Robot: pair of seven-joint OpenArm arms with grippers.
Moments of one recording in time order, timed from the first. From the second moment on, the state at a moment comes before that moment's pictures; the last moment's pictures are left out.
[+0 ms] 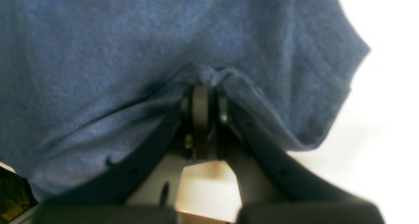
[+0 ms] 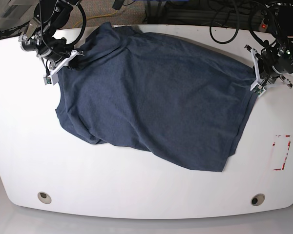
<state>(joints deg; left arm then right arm) 14.5 -26.2 -18.8 111.2 -21.1 -42.8 74.4 -11.2 -0.9 40.9 101.3 27.1 37.1 -76.4</state>
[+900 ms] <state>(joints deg) -19.0 -14.8 -18.1 111.2 -20.9 -39.6 75.6 29.1 19.4 31.9 83.4 33.3 40.9 -77.1</state>
